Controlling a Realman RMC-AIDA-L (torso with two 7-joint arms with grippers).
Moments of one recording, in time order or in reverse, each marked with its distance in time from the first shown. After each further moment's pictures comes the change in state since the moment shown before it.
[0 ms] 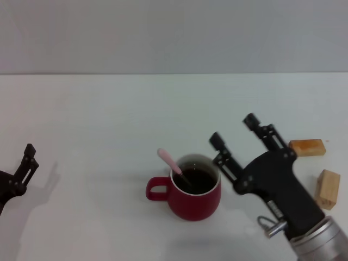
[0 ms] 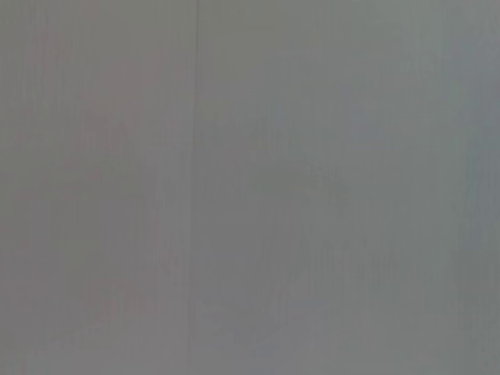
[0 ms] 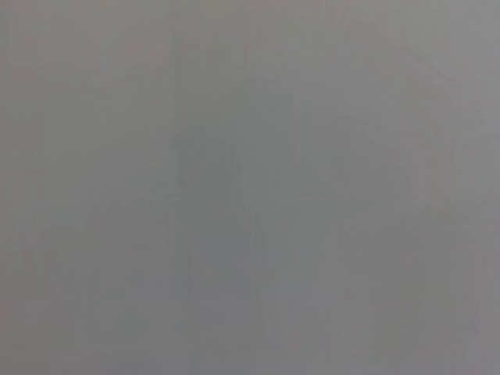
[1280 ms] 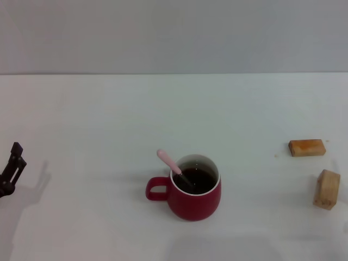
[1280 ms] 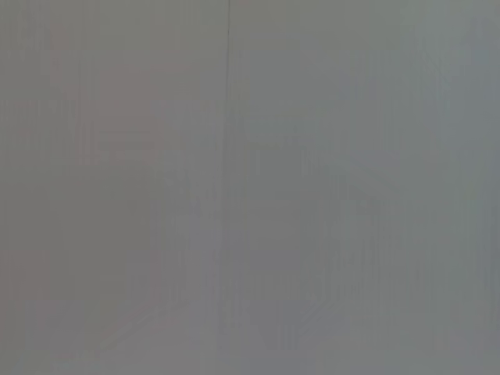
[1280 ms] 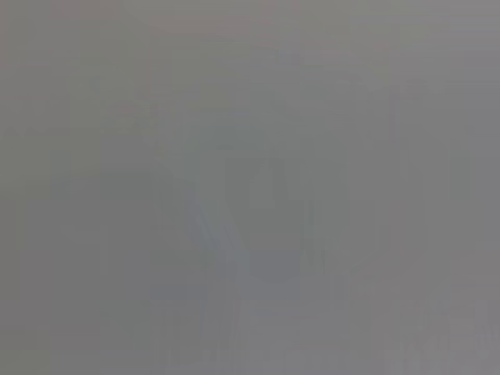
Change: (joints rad) left arm 0.013 0.001 -0.037 0.003 0.000 0.016 0.000; right arm -0.189 0.007 0.276 -0.207 0.161 -0.023 0.104
